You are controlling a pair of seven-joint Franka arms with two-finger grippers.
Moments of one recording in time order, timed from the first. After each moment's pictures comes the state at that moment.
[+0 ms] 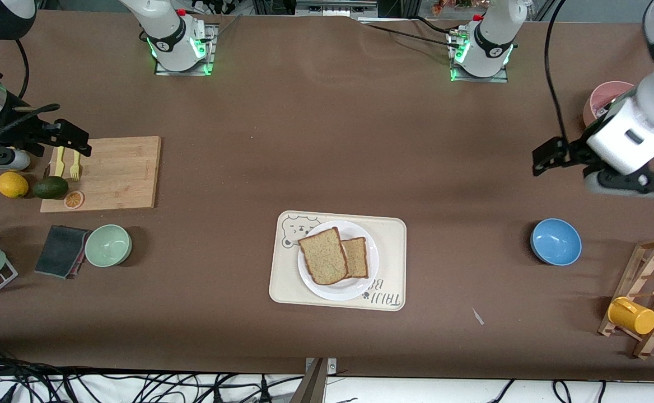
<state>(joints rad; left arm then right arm) 0.07 0.17 -0.23 -1.37 0.03 1.54 -0.11 -0.03 0.06 0.08 -1.62 0.00 1.65 0.03</state>
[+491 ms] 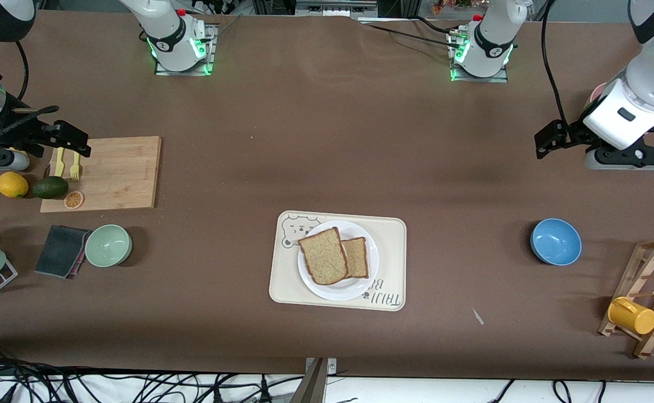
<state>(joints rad) -0.03 0.04 -0.10 -1.64 0.03 1.67 -0.13 -0.03 0.06 0.07 -1.62 0.00 1.65 0.03</state>
